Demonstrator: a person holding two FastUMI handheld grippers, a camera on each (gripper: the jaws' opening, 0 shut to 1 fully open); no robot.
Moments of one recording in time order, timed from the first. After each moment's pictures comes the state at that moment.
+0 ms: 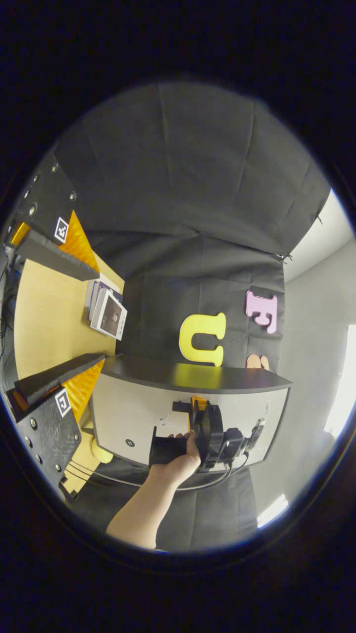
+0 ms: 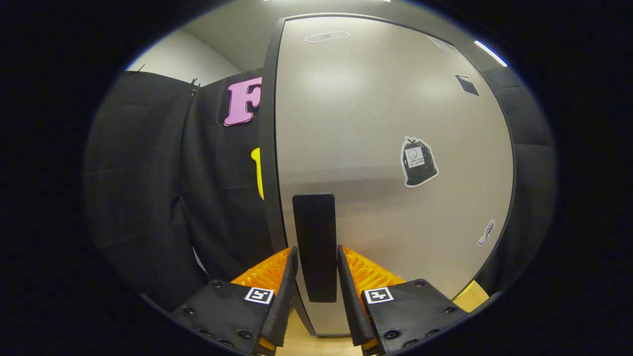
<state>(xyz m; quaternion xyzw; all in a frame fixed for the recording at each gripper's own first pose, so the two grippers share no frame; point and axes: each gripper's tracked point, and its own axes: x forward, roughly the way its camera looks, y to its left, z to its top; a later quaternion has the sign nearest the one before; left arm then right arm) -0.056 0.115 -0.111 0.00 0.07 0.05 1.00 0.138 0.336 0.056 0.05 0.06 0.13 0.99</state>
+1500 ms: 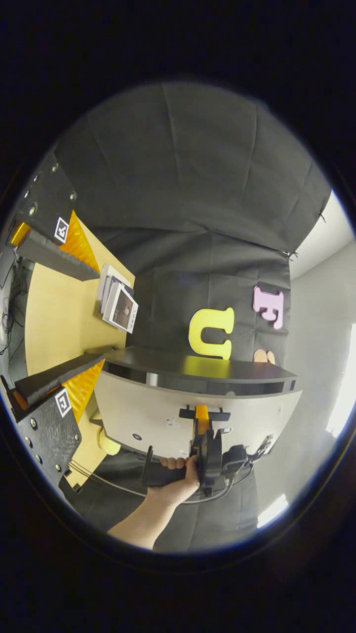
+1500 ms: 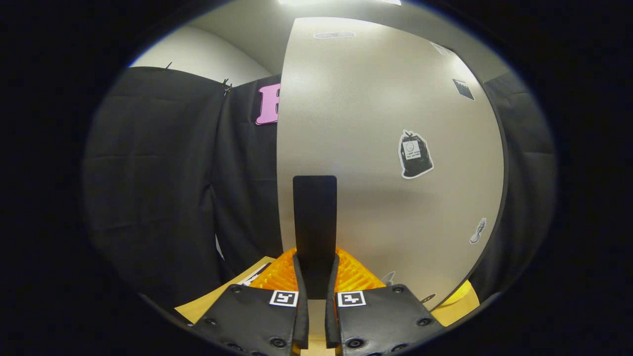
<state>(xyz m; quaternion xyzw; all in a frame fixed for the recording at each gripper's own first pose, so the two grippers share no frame) -0.092 0.096 -0.116 -0.01 0.09 0.03 0.99 0.098 0.326 0.051 0.02 0.04 0.23 0.97</state>
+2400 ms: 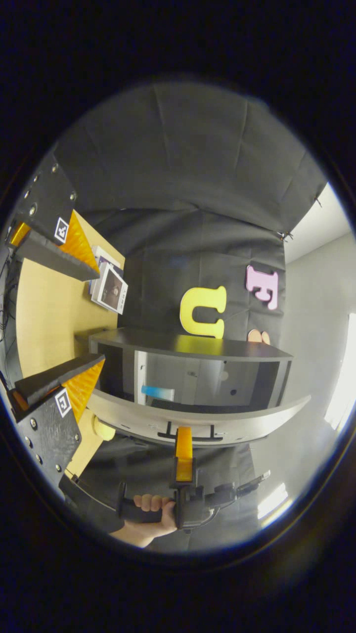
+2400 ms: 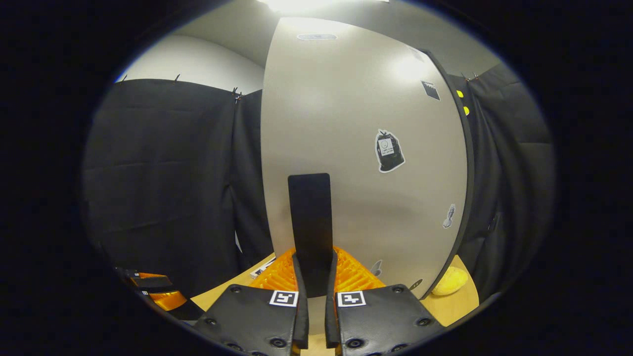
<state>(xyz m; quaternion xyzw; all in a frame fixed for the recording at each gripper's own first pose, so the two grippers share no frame) -0.060 0.043 -0.082 0.00 0.08 -0.03 1.00 0.057 0.297 0.051 0.05 0.05 0.28 0.96</state>
